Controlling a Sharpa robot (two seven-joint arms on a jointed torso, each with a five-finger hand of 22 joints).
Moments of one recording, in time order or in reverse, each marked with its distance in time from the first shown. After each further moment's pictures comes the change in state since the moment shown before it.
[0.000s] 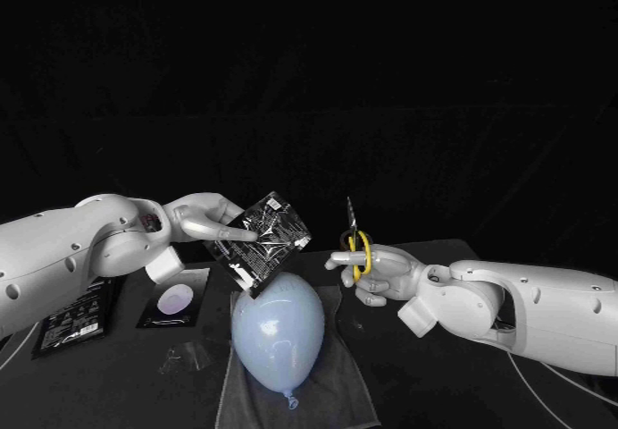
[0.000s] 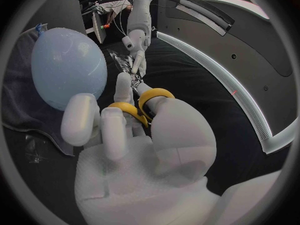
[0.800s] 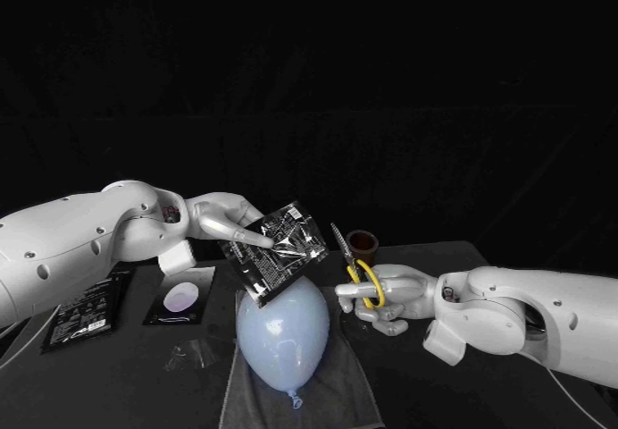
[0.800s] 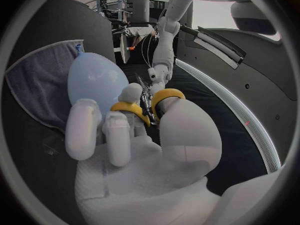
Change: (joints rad) left arm 0.027 0.051 0.002 -0.038 -0.002 0.170 -0.051; left_hand -0.004 -0.004 0.004 -0.004 0.000 0.002 0.002 -0.001 0.000 0.000 0.000 0.000 0.001 0.000 -0.005 0.004 0.004 0.000 0.000 0.000 0.004 0.002; right arm 0.014 -0.080 0.000 0.115 -0.304 0.083 -0.149; right_hand -0.122 -0.230 -0.094 0.157 -0.006 -0.001 -0.044 0.148 0.342 0.027 -0.066 0.134 0.464 0.002 -0.035 0.181 0.000 -0.022 0.027 -0.040 0.158 0.000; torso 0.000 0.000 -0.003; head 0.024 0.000
